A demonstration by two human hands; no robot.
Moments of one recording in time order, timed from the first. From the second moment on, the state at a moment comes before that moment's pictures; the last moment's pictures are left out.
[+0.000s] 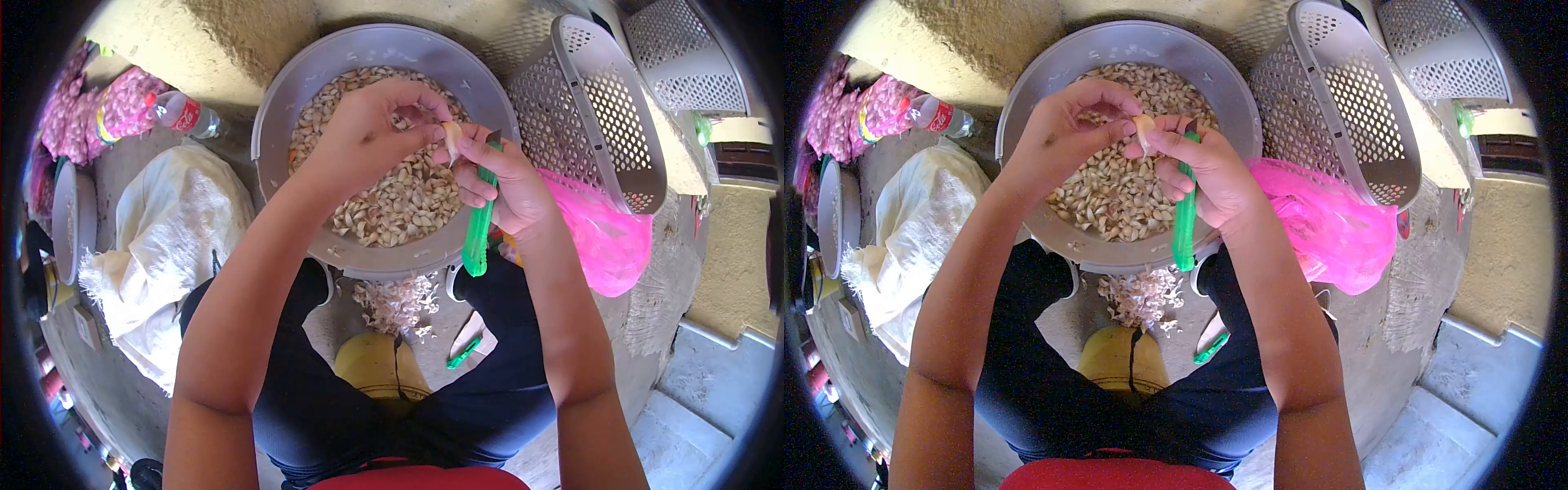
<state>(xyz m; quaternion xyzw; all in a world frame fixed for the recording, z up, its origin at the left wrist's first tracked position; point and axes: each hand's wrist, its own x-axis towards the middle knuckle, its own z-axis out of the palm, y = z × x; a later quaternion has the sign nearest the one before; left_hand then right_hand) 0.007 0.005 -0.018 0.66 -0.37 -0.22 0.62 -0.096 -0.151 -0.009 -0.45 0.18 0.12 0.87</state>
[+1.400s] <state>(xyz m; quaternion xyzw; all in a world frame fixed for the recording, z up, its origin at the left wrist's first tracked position) 0.003 0.004 -0.009 0.68 -0.21 -0.34 0.62 -0.093 -0.125 -0.003 -0.71 0.19 -0.13 0.66</state>
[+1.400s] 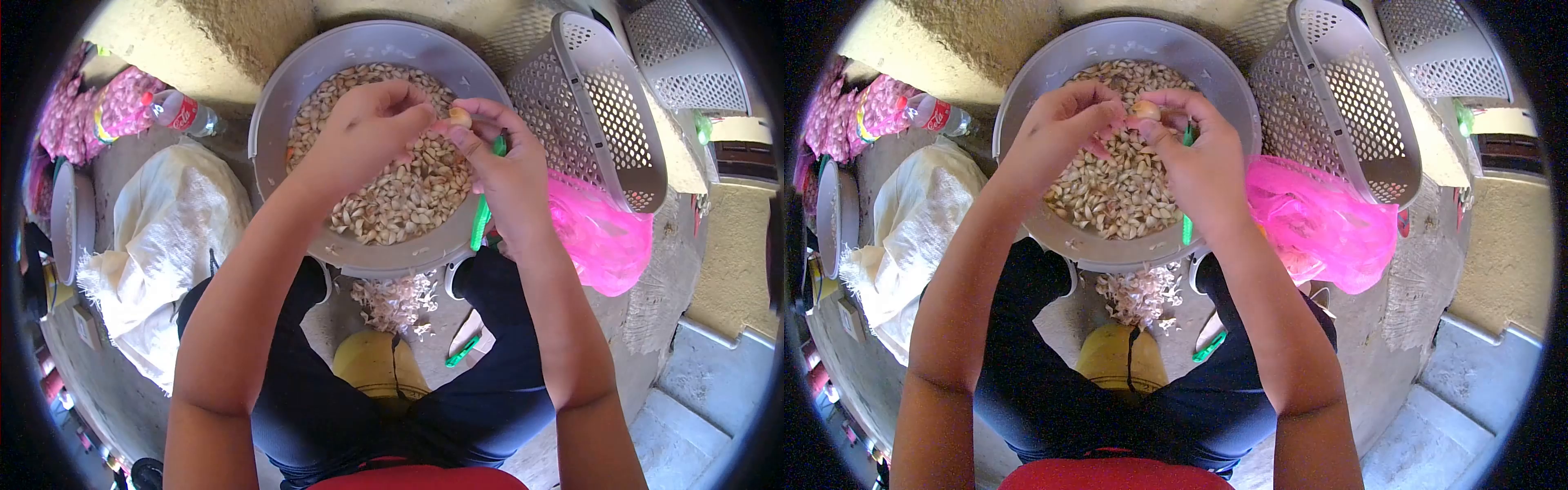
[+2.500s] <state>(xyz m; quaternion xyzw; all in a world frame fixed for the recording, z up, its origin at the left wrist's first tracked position) 0.005 0.012 -0.019 0.59 -0.14 -0.45 0.66 -0.098 -0.120 -0.004 -0.90 0.03 -0.18 0.39</state>
